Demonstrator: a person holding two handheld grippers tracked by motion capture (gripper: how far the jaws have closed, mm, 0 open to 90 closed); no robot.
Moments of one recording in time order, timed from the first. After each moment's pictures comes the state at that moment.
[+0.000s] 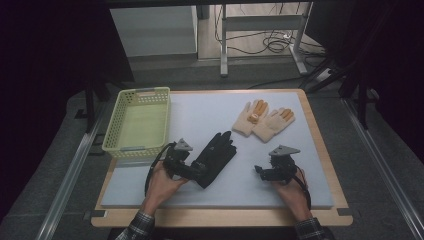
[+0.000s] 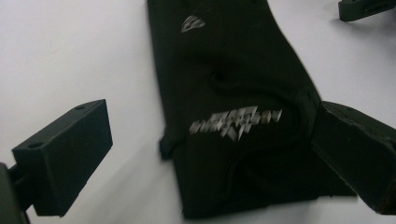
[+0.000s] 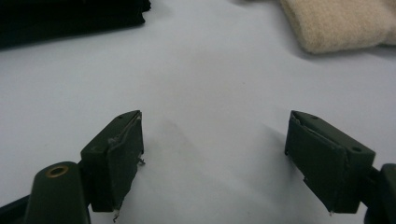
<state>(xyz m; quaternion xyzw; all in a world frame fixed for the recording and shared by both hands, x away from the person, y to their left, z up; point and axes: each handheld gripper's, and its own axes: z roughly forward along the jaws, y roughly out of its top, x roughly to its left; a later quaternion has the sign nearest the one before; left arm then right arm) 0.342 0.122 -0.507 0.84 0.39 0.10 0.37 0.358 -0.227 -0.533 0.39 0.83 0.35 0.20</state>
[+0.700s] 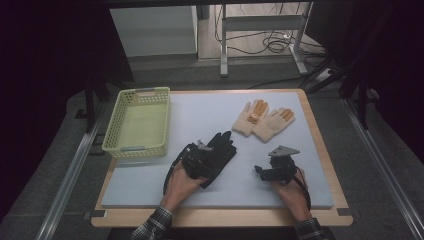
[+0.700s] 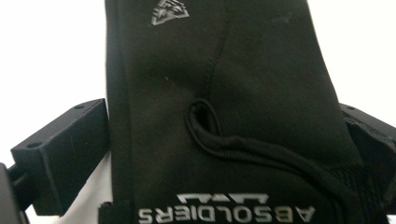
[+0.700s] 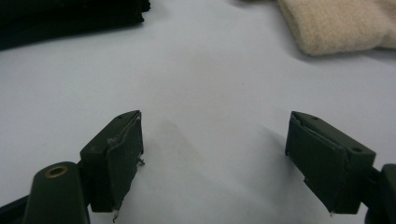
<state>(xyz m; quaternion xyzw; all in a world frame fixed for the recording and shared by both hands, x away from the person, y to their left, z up) 0.360 0.077 -0.537 0.85 0.41 0.10 0.31 0.357 -0.226 -0.533 0.38 0.83 0.35 0.20</state>
